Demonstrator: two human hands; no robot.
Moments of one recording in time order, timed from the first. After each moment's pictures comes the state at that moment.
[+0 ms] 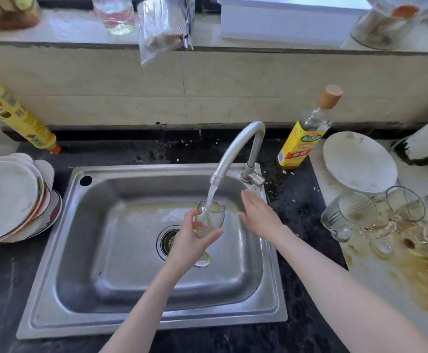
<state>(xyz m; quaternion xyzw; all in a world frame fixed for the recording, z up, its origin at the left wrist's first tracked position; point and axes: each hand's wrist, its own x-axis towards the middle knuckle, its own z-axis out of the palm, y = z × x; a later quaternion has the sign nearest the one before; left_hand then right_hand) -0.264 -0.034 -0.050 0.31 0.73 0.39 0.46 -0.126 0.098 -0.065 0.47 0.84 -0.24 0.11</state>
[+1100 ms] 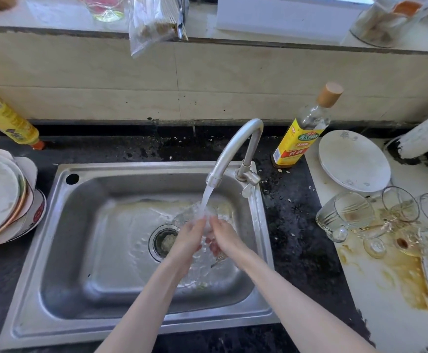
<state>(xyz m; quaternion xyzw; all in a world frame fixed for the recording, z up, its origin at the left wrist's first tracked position) -0.260 -0.015 -0.073 0.15 0.66 0.44 0.59 -0.170 0.036 -0.067 0.54 0.53 -0.65 0.00</state>
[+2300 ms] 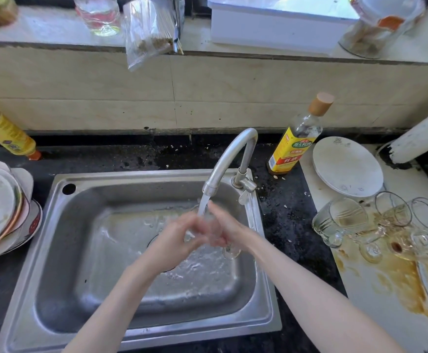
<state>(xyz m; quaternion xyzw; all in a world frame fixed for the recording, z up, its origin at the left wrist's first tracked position) -0.304 -0.016 -0.043 0.63 0.61 0.32 0.36 -0.172 0.082 -0.070 0.46 0.52 -0.72 0.07</state>
